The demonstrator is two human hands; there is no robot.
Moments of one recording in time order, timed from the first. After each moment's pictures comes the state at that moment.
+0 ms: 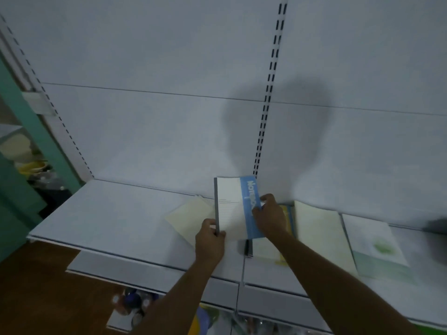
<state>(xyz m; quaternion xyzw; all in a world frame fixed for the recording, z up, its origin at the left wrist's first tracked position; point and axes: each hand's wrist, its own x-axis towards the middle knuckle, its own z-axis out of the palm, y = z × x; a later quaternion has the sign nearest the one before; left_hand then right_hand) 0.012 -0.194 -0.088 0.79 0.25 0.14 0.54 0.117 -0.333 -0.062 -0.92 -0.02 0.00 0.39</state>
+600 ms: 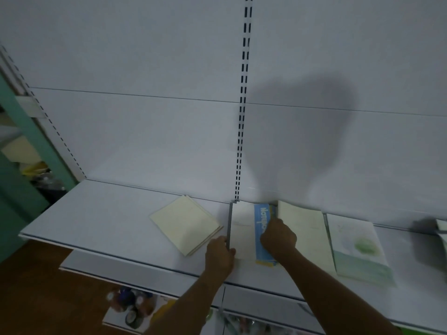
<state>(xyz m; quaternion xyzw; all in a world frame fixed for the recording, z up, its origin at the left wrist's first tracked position) 0.018 -0.274 -0.108 0.88 0.22 0.02 0.41 0.102 -0.416 -0.081 -0.99 -0.02 0.06 0.15</state>
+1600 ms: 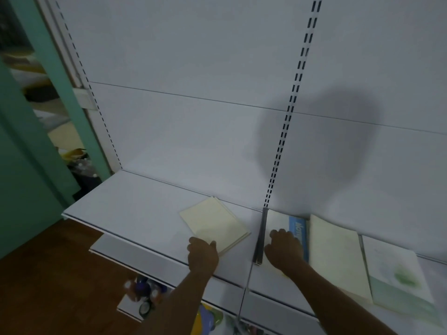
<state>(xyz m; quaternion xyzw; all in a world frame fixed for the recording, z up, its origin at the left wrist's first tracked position) -0.005 -0.179 -0.109 0.82 0.45 0.03 0.37 0.088 -0.360 -0.083 -0.98 -0.18 0.04 0.06</state>
